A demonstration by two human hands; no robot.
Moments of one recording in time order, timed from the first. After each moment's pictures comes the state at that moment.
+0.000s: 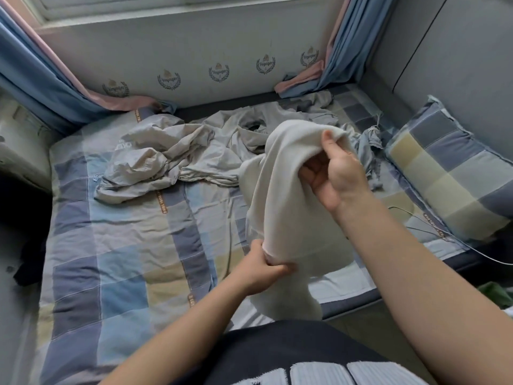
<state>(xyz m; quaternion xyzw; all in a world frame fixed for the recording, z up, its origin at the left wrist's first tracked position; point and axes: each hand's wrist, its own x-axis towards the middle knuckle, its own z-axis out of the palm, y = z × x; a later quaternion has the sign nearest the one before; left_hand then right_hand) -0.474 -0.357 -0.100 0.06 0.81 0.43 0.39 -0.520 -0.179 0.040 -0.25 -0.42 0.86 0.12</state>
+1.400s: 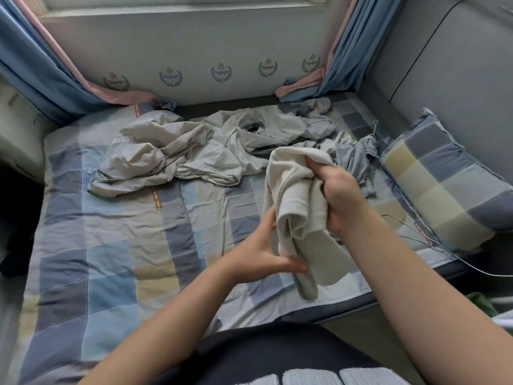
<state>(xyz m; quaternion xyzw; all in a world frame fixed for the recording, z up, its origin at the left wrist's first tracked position) -0.484 -0.354 -0.057 0.25 0.71 0.58 0.32 -0.493 -0.183 0.035 -0.22 -0.51 0.83 0.00</state>
